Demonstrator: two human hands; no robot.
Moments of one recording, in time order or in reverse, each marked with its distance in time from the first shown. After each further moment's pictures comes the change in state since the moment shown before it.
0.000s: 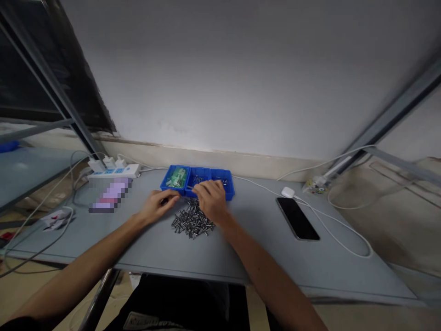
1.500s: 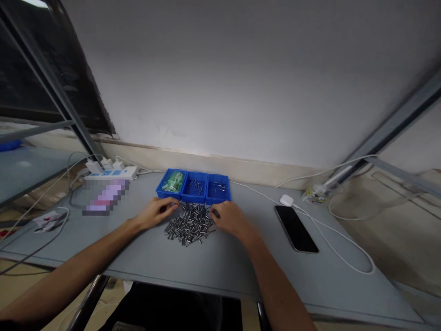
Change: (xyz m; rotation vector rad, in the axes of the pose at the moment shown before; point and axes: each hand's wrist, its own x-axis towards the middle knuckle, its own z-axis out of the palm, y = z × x) left_hand -0.002 -0.008 0.006 0.032 -0.204 -0.056; right_hand -0.029 0.039 -0.054 -0.016 -0.734 0.251
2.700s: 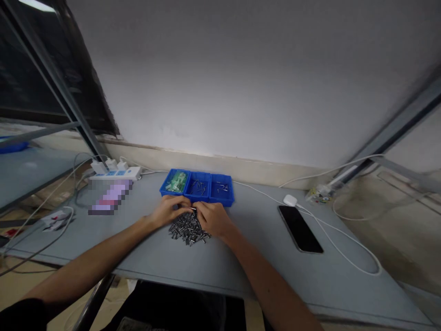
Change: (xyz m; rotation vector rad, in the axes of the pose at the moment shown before) left_hand 0.020 0.008 0.021 -0.158 0.097 0.059; right_hand 0.019 -0.036 0.038 0.125 0.289 -0.324
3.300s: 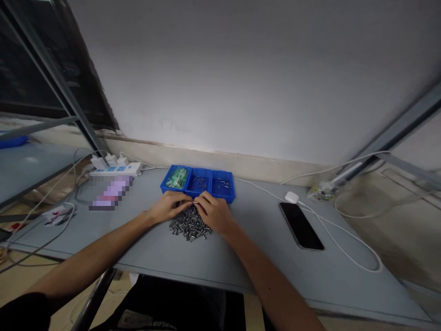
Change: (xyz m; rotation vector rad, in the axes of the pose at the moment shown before) left_hand 0.004 0.006 -0.007 0.140 -0.085 0.069; right_hand 0.003 -0.002 -0.005 -0.065 0.119 0.013
